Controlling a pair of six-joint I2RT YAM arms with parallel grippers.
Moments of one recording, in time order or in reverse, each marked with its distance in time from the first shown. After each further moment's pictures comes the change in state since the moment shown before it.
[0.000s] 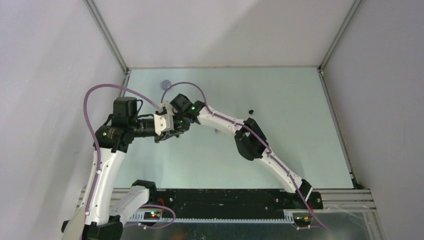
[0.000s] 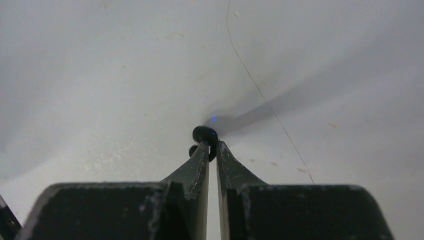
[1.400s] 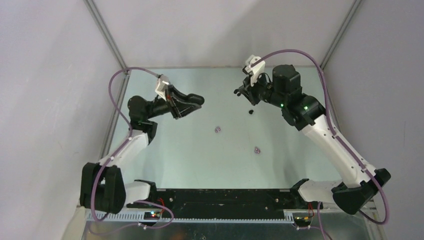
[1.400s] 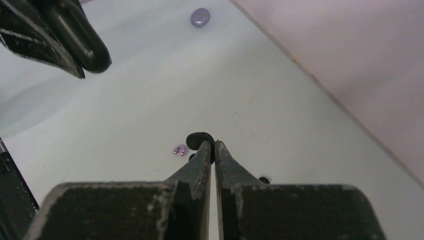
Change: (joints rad) left arm -0.033 0.300 -0.418 1.690 0.062 -1.485; right arm -0.363 -1.346 -0.948 0.196 0.029 -0.251
